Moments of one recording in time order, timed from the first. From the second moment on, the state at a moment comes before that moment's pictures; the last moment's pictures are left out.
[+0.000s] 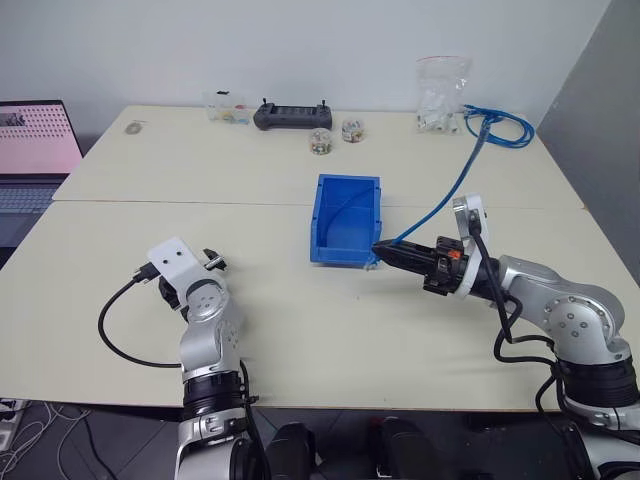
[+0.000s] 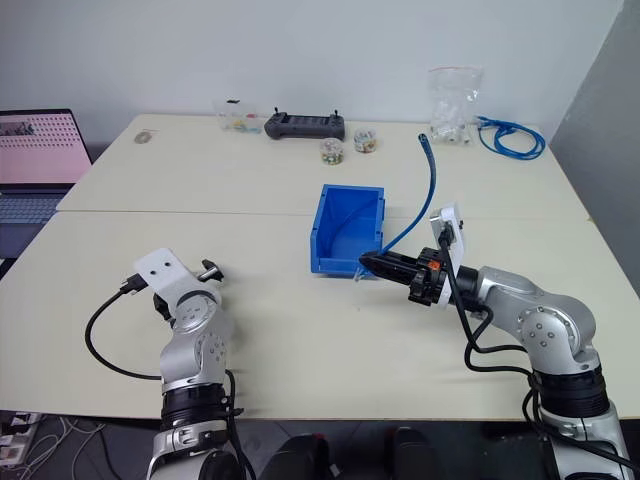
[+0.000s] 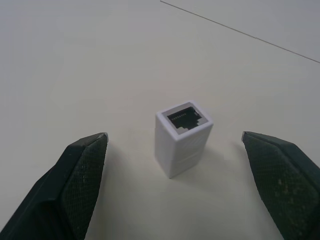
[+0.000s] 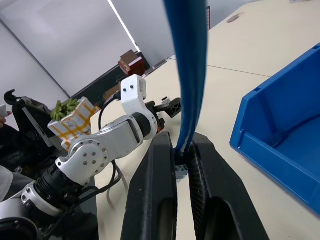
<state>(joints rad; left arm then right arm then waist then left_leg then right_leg) -0.41 0.03 0.36 0.12 -0.14 0.37 0.54 -0.45 -0.54 -0.04 -0.31 1.04 0.92 0.61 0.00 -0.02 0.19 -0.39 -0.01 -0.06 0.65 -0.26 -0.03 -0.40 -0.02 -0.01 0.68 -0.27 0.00</state>
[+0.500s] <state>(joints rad) -0.42 0.03 0.36 0.13 -0.14 0.36 0.54 -0.45 -0.54 -0.04 -0.31 1.03 0.93 0.61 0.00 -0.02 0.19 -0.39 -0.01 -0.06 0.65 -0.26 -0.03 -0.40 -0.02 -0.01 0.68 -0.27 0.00</state>
